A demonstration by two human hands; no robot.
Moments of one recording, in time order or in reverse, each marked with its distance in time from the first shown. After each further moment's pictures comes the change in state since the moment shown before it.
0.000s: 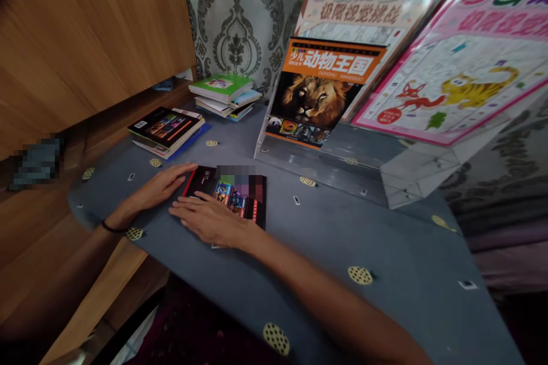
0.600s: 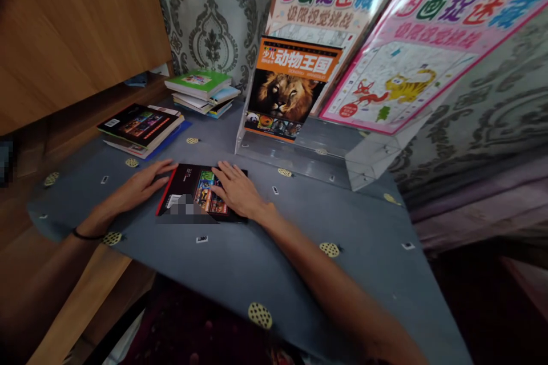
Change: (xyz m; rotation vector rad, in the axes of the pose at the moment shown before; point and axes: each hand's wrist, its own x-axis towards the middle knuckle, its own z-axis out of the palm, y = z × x) left_hand 0.001 0.001 -0.002 -0.018 0.004 -0.053; right_hand -0.059 0.062 -0.019 -0.216 0.188 0.505
